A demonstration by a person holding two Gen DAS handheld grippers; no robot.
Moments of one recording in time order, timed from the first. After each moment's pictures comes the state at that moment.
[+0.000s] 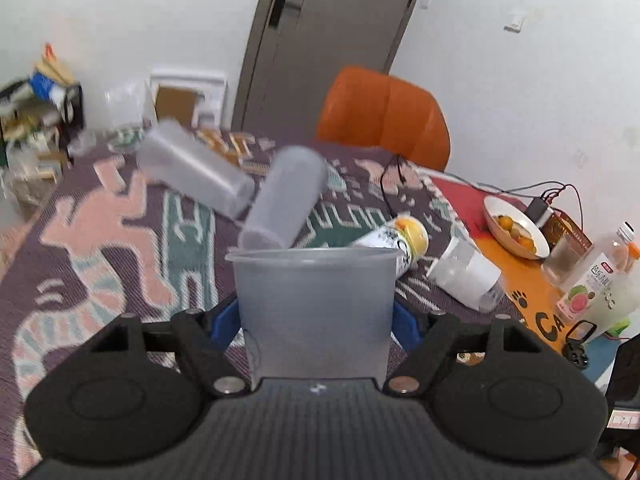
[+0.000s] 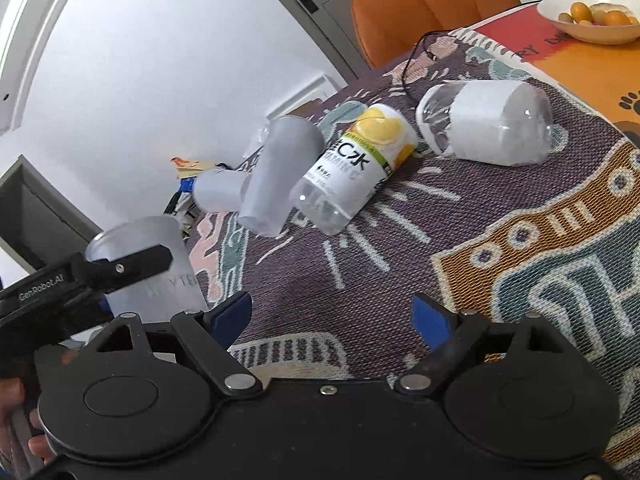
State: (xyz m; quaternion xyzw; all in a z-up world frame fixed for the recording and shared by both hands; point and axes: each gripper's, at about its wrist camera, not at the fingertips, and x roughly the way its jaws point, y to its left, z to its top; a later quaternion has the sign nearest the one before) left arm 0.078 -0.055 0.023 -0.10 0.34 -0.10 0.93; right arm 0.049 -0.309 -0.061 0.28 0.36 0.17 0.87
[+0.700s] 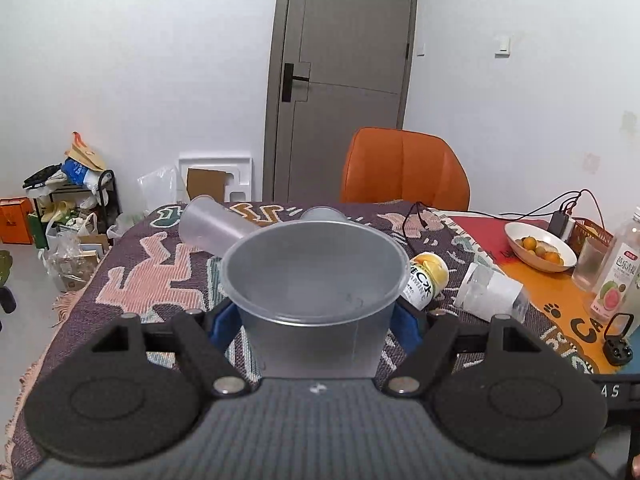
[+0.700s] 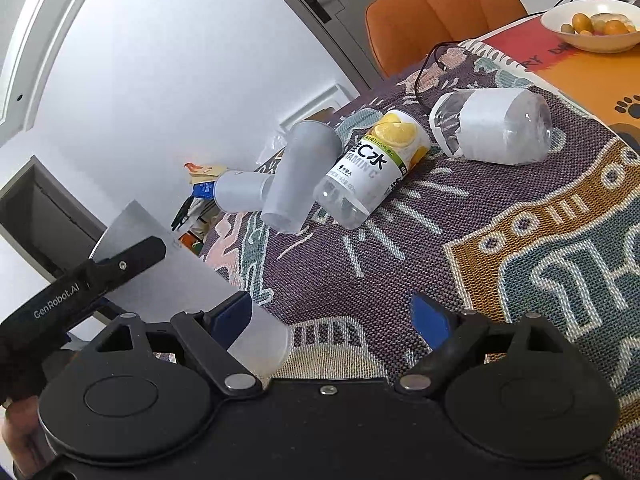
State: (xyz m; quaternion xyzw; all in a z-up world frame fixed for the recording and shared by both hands) left arm 0.033 -0.068 0.030 -0.03 0.24 -0.05 0.97; right arm 0.022 -0.308 -0.050 0.28 0.34 0.18 0.88
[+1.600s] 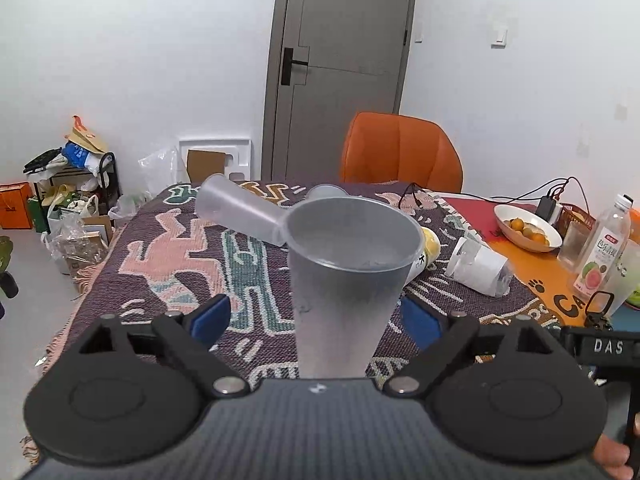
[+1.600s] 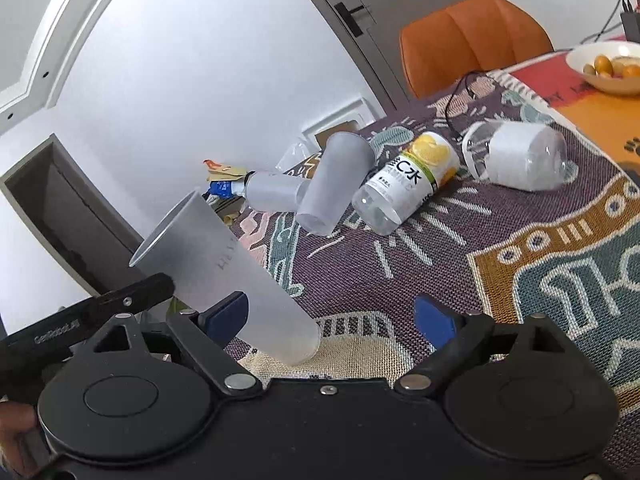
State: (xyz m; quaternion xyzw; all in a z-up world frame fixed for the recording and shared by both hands) left arm -0.015 -0.041 0.041 -0.04 0.27 -0.06 0.96; right arm -0.010 -0.291 -0.022 0.24 0.31 0.20 0.90
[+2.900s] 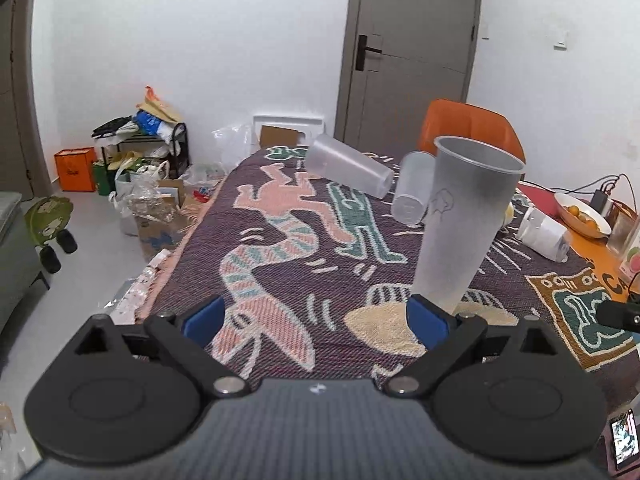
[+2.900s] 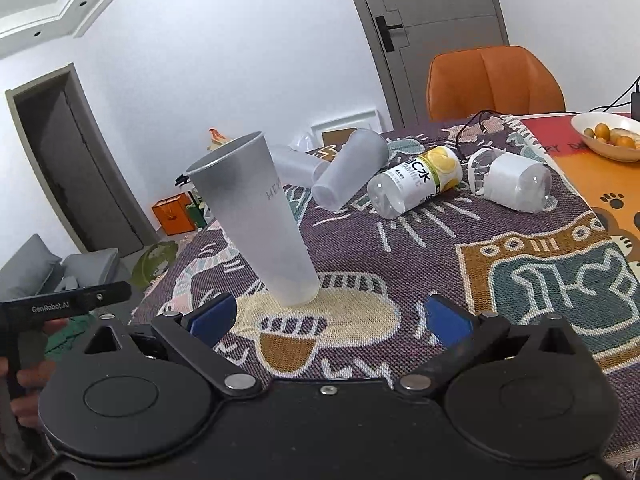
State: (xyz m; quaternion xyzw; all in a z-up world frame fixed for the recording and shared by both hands) left arm -0.098 0.034 0.016 -0.06 0.29 0.04 0.95; right arm -0.087 -0.272 -0.011 0.12 0.29 0.20 0.93
